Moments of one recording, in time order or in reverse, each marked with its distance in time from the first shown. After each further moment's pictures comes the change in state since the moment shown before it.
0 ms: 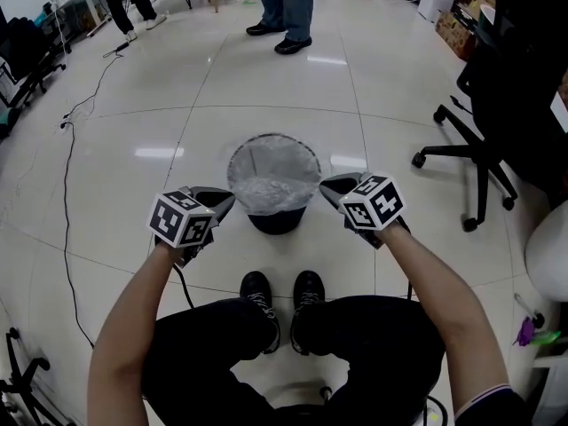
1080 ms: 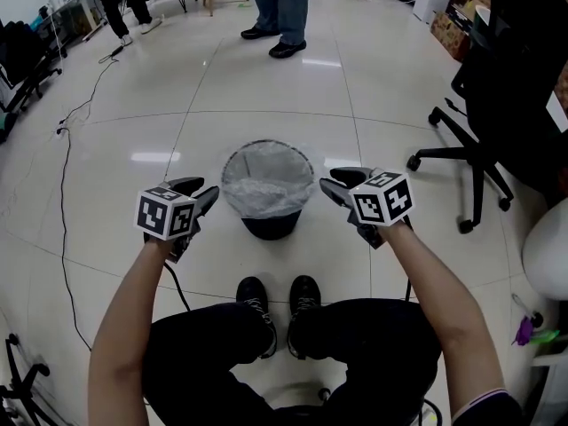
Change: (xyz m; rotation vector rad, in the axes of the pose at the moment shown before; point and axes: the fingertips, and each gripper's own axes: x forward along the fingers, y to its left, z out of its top) left arm -0.016 0.055 0.016 -0.097 -0.066 0.169; right arm -0.026 -0.027 0.023 0.137 -0.121 -0.036
